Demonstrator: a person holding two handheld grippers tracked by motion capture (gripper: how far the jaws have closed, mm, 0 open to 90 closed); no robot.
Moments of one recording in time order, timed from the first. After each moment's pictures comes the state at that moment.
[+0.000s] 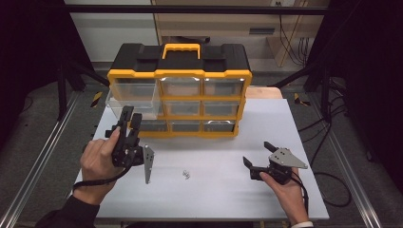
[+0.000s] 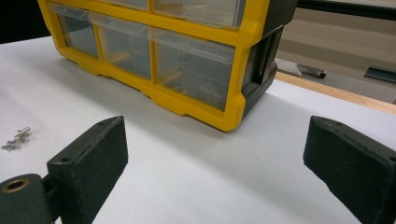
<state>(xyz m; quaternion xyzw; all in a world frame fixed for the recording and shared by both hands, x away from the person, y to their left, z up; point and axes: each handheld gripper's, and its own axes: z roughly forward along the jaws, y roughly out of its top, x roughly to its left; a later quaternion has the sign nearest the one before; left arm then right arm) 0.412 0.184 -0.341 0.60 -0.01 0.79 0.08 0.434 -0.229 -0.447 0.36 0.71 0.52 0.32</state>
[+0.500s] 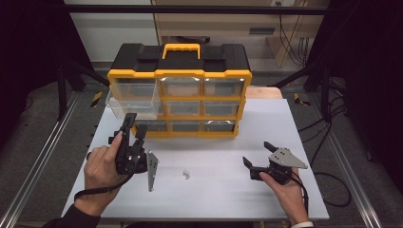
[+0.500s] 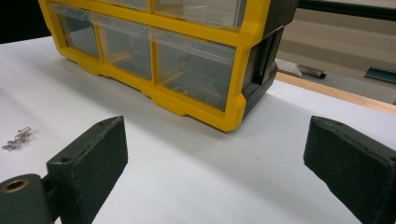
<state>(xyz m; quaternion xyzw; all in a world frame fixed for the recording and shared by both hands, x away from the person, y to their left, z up) 0.397 0.173 -0.349 0.64 -0.01 0.76 0.09 0.433 -0.229 -0.447 0.36 0.71 0.52 0.32</state>
